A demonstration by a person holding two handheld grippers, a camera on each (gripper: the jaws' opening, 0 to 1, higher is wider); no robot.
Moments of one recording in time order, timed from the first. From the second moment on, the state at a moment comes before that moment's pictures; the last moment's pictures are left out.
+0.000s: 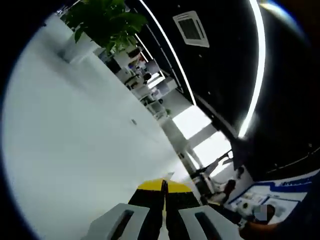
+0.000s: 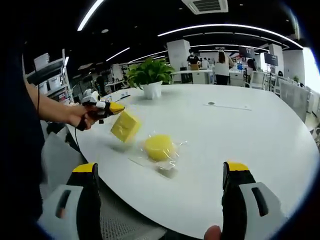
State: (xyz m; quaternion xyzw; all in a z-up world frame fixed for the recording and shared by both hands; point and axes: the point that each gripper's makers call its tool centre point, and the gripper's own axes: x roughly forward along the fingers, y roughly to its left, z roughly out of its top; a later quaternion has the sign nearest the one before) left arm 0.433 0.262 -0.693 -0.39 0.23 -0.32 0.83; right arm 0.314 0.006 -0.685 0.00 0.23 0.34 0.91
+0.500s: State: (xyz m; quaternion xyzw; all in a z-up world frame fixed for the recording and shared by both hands) left arm 0.447 0.295 -0.740 -0.32 0.26 -0.23 0.88; right arm 0.314 0.005 -0.692 0.00 0.25 0.34 0.91
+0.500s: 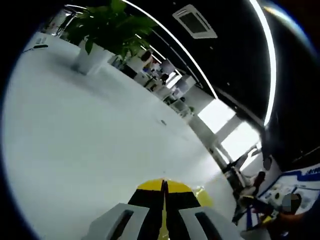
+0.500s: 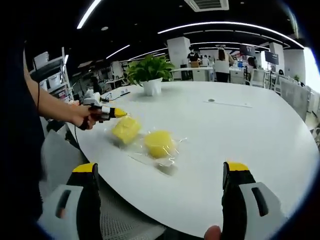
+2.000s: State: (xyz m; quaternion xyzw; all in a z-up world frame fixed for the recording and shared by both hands) left arm 0.420 0.330 -0.729 -0.13 0.26 -0.24 0.93; right arm 0.332 -0.028 -0.688 0.00 0.26 0.32 0.91
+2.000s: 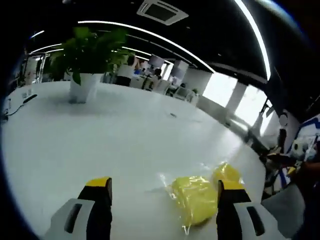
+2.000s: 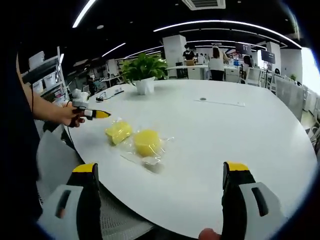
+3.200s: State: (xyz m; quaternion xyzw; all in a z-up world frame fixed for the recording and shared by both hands) left arm 0.345 0.341 -0.682 -0.08 0.22 -0.25 0.94; right arm 0.340 -0.045 -0.703 -0.01 0.27 0.34 0.90
